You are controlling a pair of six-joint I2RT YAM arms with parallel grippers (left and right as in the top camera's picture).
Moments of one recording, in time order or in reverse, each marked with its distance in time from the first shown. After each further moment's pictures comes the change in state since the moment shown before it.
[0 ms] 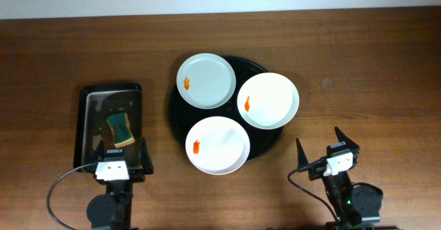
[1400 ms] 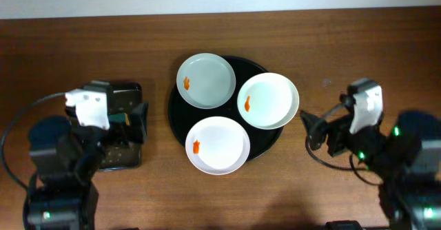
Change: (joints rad) left arm -0.002 0.806 0.999 -0.534 0.286 -0.004; right arm 0.002 0.808 1.089 -0.742 -0.207 0.107
